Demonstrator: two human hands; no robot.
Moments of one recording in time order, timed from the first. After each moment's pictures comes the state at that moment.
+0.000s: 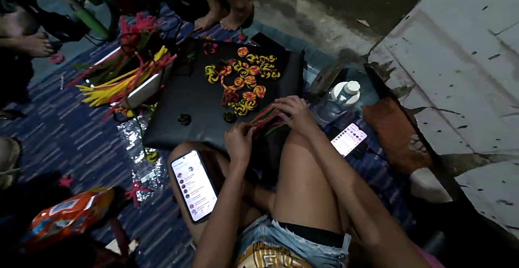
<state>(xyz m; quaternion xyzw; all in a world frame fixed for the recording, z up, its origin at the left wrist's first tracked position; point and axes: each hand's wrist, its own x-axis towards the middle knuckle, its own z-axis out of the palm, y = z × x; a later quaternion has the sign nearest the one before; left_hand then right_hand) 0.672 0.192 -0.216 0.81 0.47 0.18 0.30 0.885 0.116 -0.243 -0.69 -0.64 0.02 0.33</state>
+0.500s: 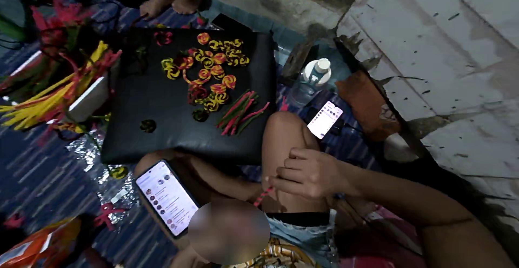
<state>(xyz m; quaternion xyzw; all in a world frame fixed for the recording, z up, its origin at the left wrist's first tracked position) 0.542 0.108 -0.174 0.44 0.14 -0.13 0.88 0.824 -0.019 -0.144 -0.45 -0.86 -0.07 0.24</state>
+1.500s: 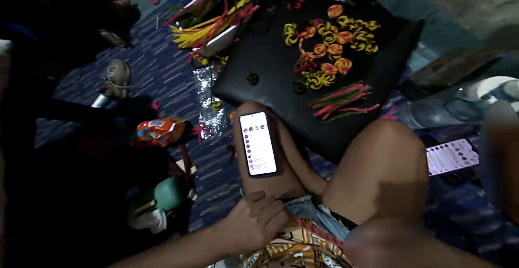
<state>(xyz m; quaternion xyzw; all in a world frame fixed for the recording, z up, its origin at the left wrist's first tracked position) 0.467 0.083 -0.132 0.97 0.09 0.18 0.17 0.781 -0.041 -0.141 -0.36 -0.38 0.83 0.19</state>
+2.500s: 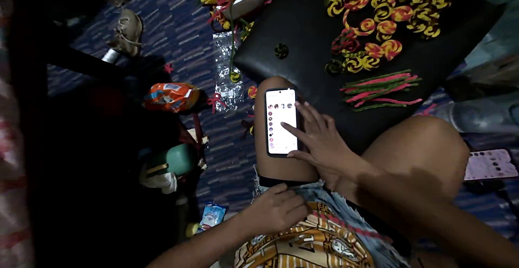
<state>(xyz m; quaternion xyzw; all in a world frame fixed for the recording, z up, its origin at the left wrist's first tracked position) 0.452 0.038 -0.185 0.94 0.15 0.22 0.24 0.674 0.101 -0.223 -0.51 -0.82 0.19 0.18</state>
